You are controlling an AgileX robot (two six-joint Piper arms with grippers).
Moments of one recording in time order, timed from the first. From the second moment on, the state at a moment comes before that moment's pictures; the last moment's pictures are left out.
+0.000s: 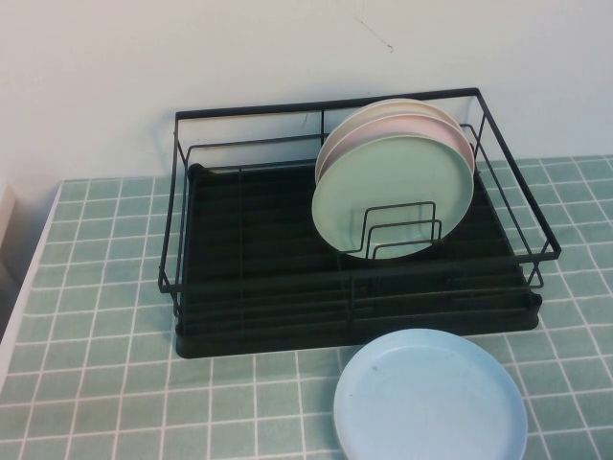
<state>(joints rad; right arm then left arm) 0.03 -0.01 0.02 0.01 0.41 0.00 -0.13 0.16 0.01 -0.73 -0.12 0.55</state>
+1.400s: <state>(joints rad) 0.03 -0.01 0.02 0.01 0.41 0.00 -0.09 -0.01 0.02 0.09 0.37 -0.01</state>
